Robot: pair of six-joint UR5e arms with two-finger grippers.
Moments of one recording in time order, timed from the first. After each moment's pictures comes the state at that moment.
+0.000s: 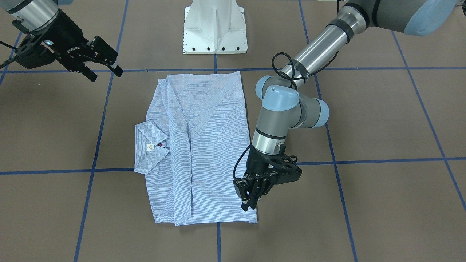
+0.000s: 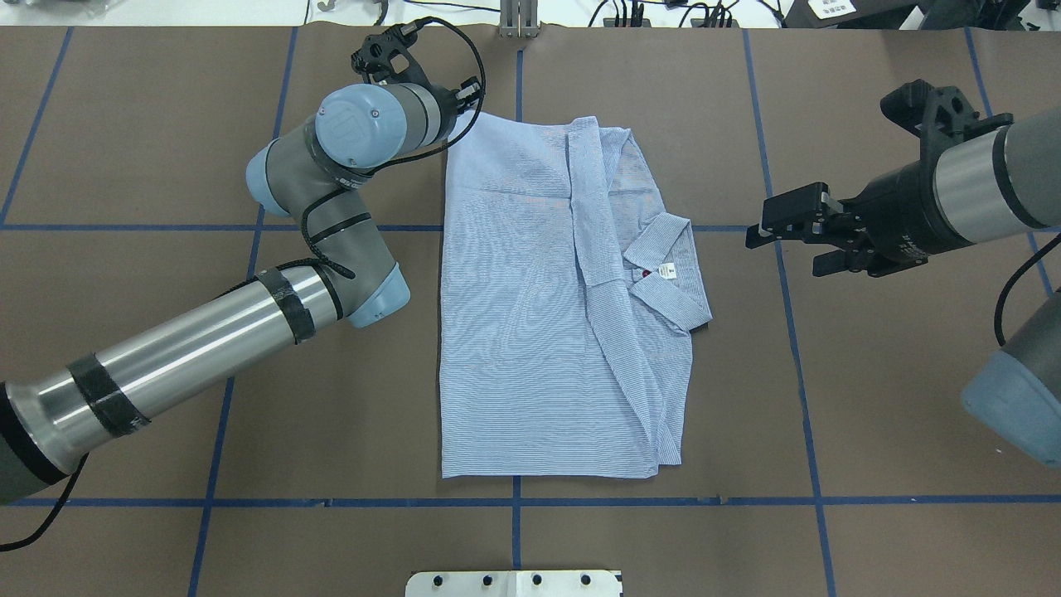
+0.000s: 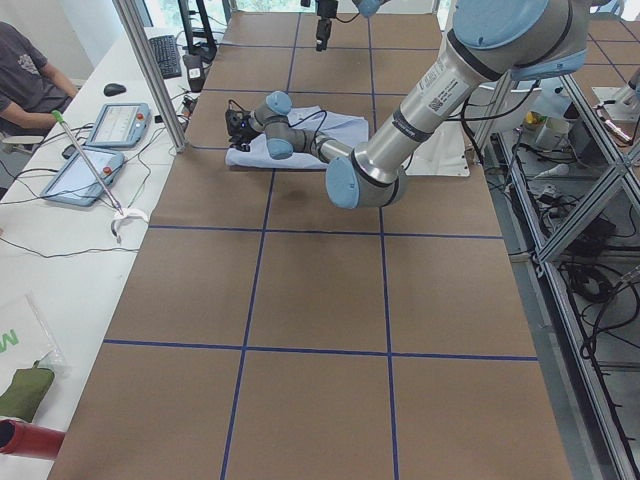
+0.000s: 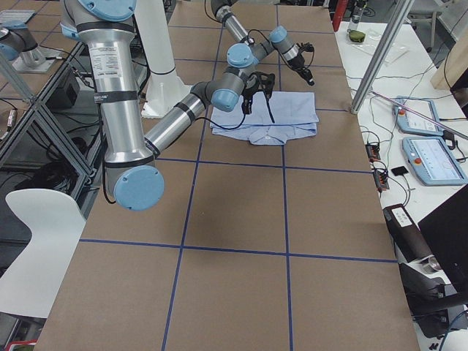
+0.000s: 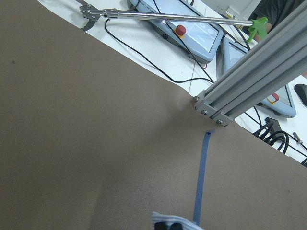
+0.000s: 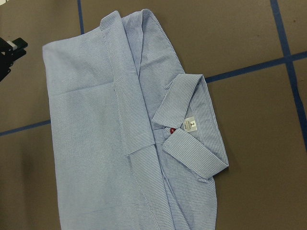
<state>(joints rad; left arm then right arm) -0.71 -2.47 -1.02 -2.47 -1.48 -1.57 0.86 -1.42 2.14 -1.21 2.18 1.34</state>
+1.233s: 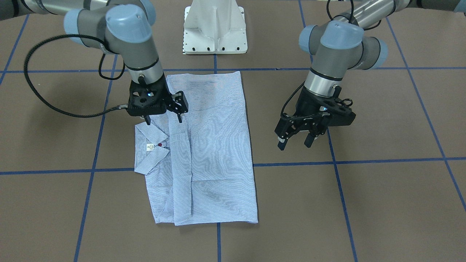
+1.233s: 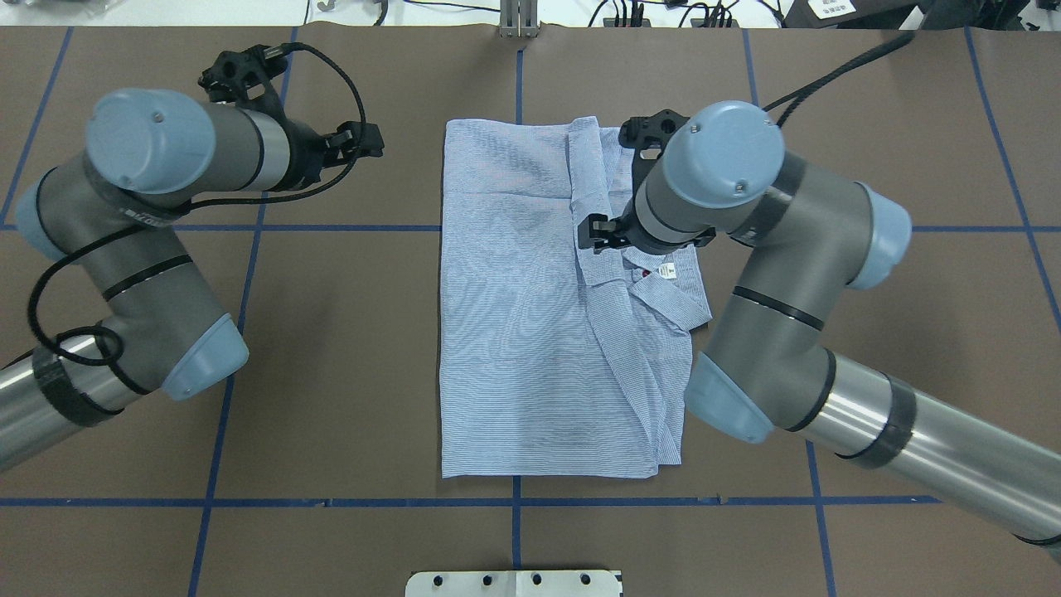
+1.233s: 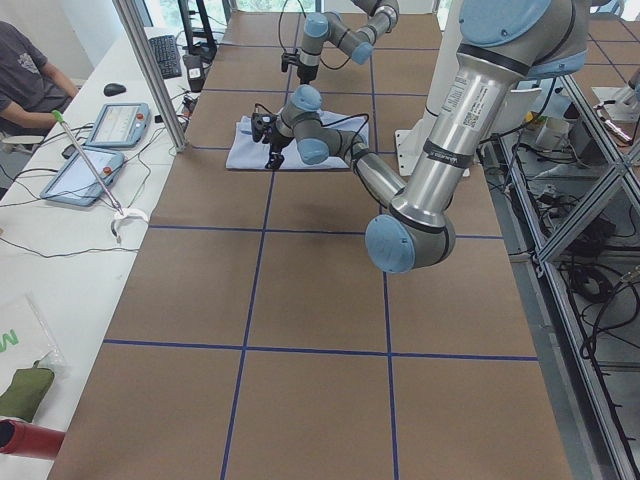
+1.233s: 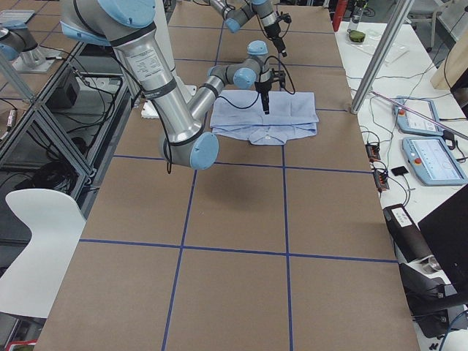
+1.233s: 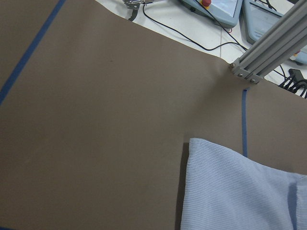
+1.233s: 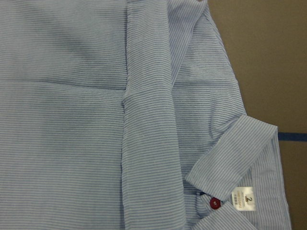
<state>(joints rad) -0.75 -2.00 -1.76 -2.07 -1.72 -1.43 0.61 -0.92 1.67 -1.55 1.77 1.08</state>
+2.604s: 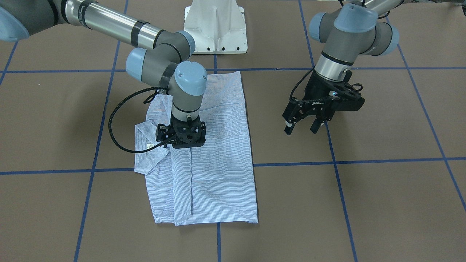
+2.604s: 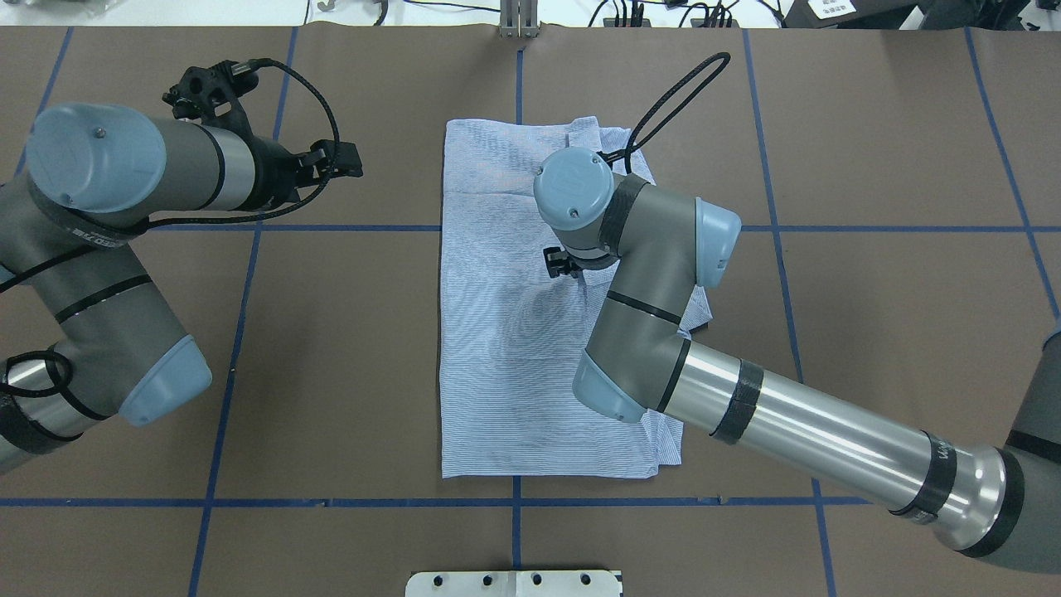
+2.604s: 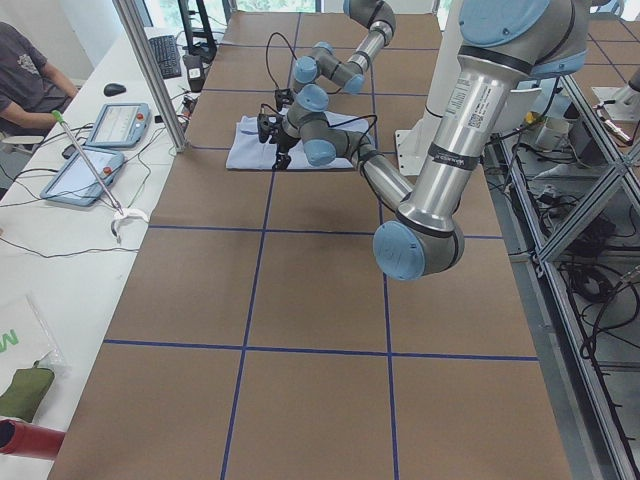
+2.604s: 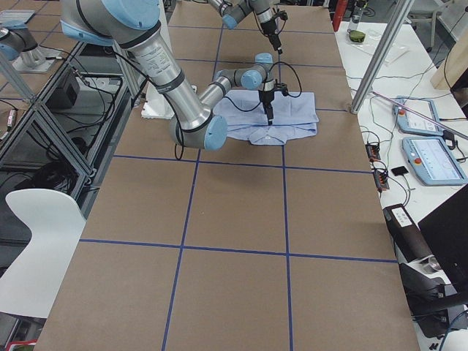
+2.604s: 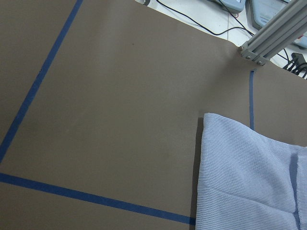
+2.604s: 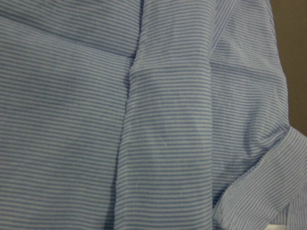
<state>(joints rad) -0.75 -1.97 -1.81 -2.06 -1.73 -1.43 0.56 -0.77 1.38 -1.64 1.70 0.94</state>
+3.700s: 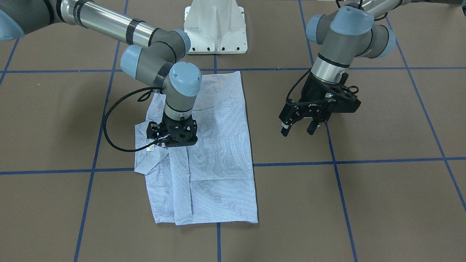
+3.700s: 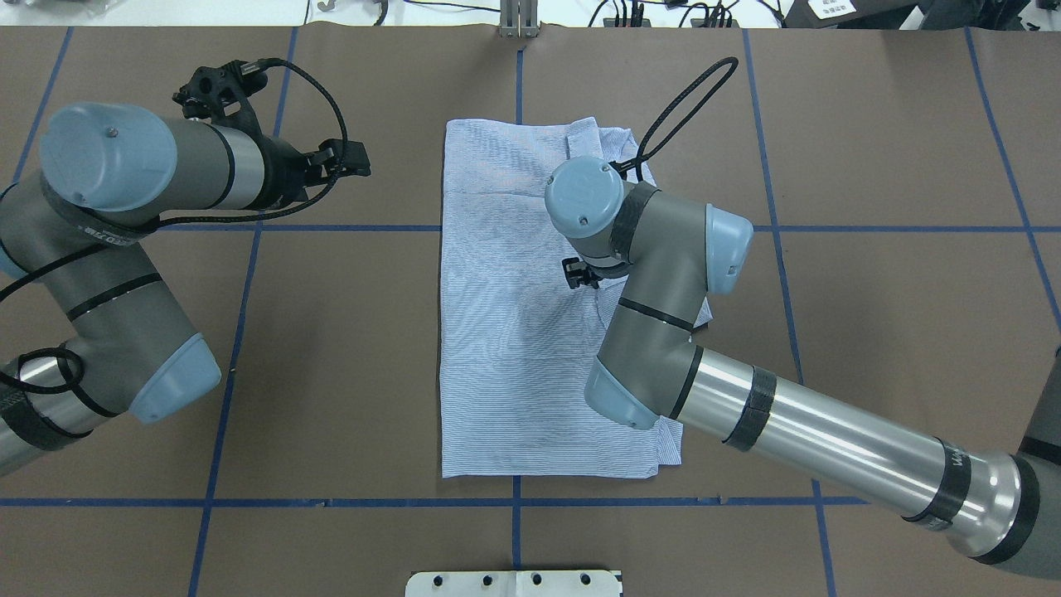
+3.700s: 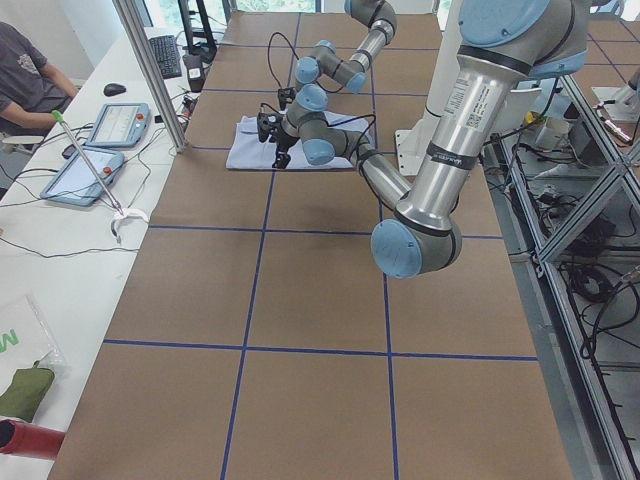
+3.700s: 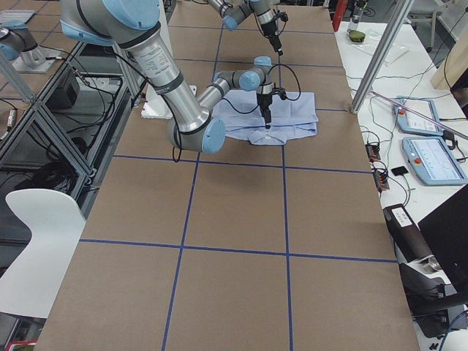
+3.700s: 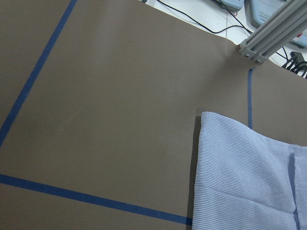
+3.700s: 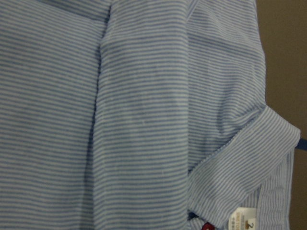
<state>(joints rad) -0.74 -1.99 -1.79 -2.07 -1.73 -1.43 0.56 -0.80 1.41 -1.71 1.69 0.89</state>
